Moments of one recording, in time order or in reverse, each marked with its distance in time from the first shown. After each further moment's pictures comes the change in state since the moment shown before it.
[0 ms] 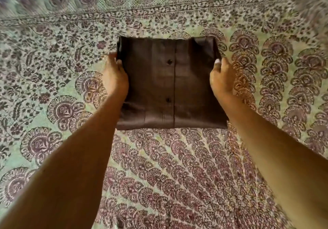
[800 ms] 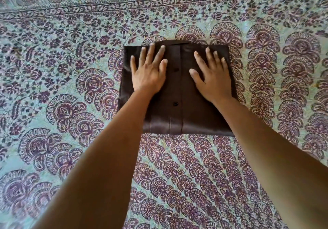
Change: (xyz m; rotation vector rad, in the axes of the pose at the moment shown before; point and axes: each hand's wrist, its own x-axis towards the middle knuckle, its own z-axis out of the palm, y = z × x) left_hand 0.004 0.015 0.068 0.461 -0.333 0.309; right_hand 0.006 0.020 0.052 -0.437 -0.329 -0.518
